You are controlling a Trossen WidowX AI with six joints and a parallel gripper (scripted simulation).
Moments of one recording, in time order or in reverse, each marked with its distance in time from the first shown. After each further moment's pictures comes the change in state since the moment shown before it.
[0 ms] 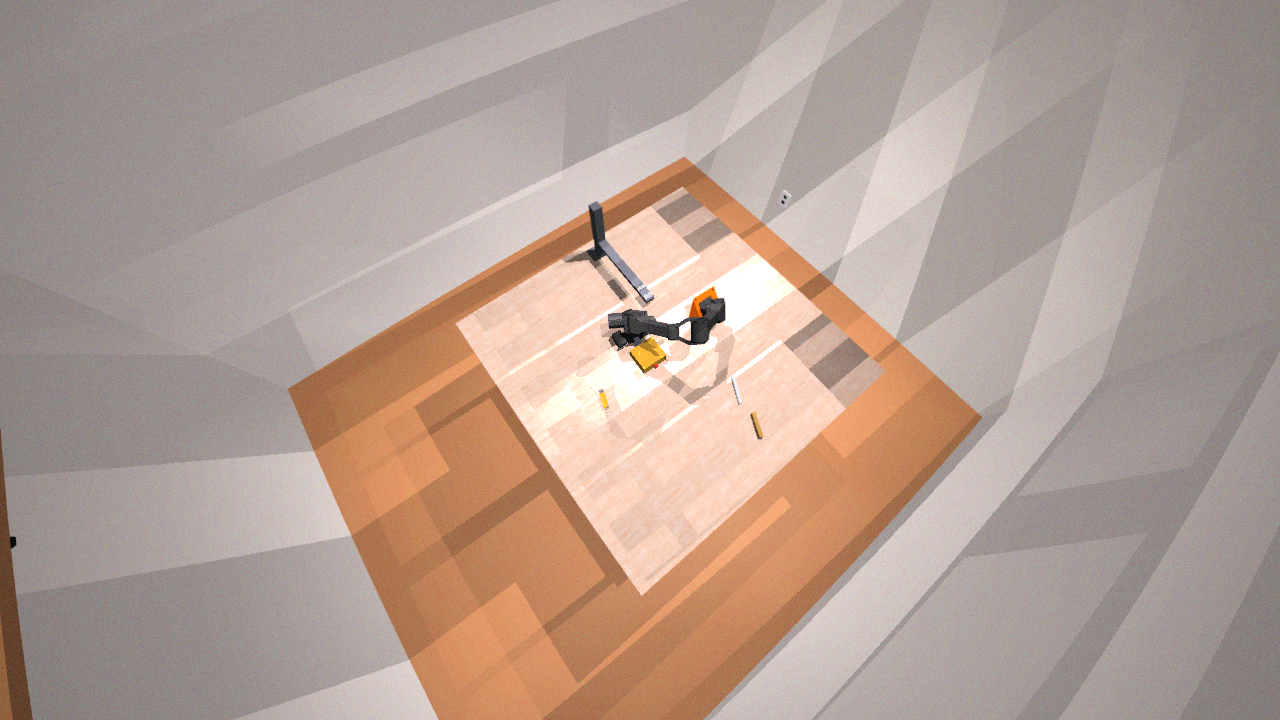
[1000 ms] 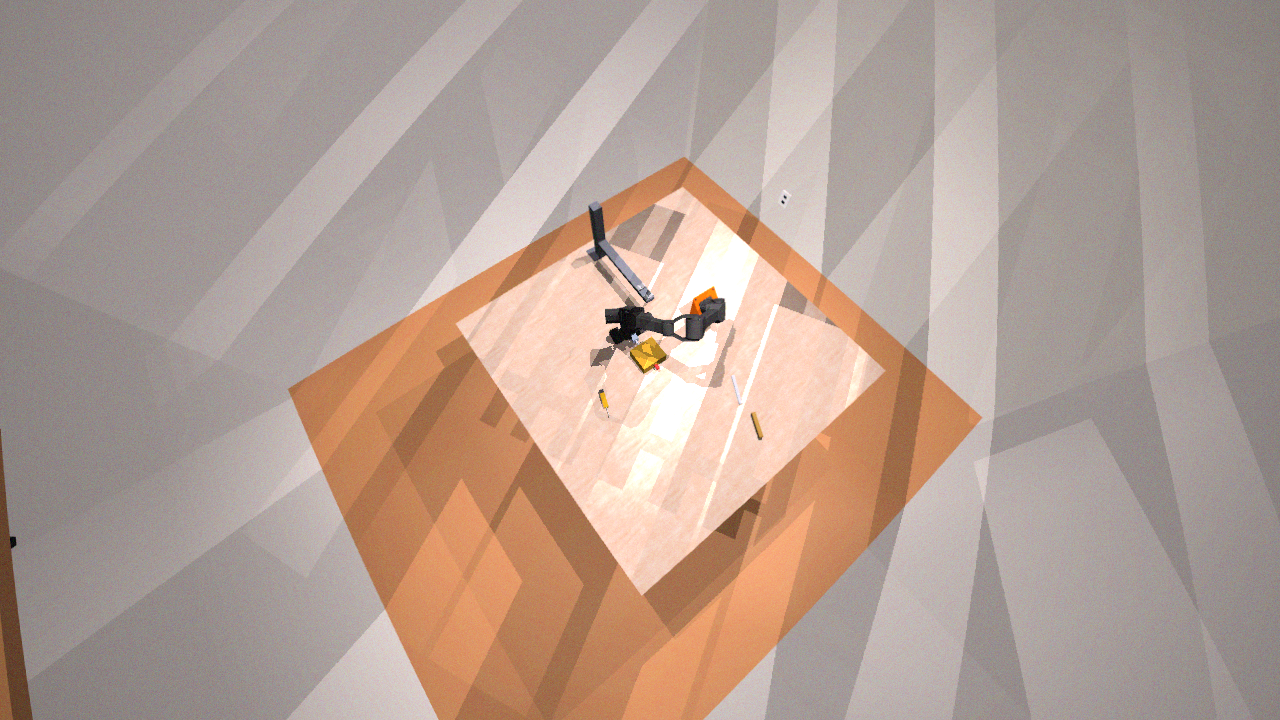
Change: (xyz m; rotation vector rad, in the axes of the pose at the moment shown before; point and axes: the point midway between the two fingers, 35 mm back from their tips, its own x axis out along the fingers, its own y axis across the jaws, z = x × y) arm 0.001 0.002 0.019 0.009 0.007 0.000
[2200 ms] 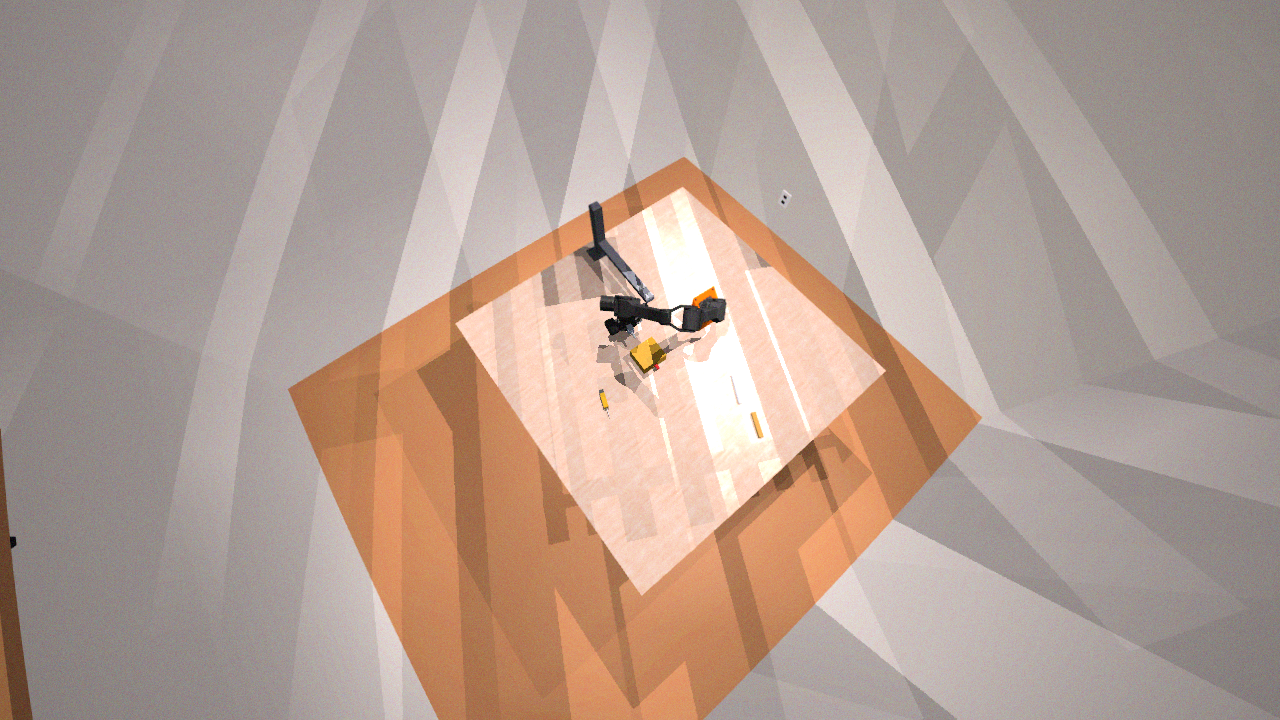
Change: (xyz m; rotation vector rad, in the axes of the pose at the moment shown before) arm -0.038 0.005 0.027 0.002 -0.005 0.006
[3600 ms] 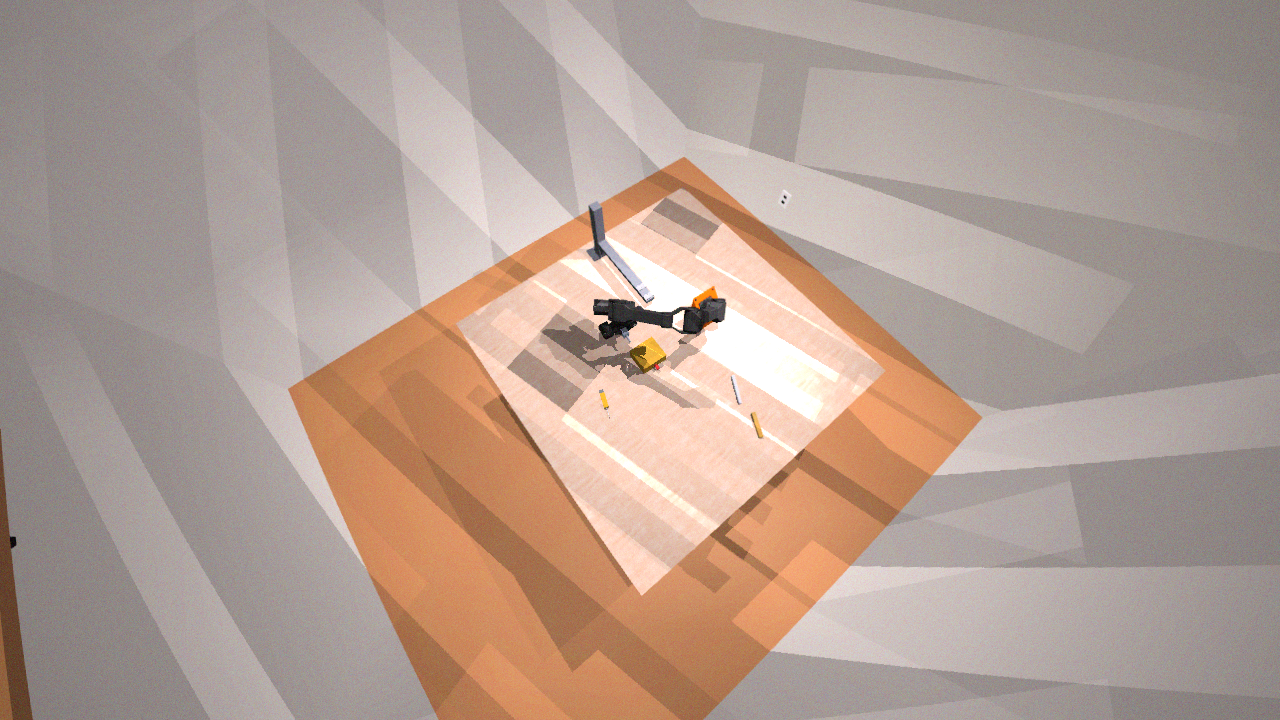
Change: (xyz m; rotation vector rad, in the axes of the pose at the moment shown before) arm -0.029 0.032 -0.018 -0.017 -0.007 0.003
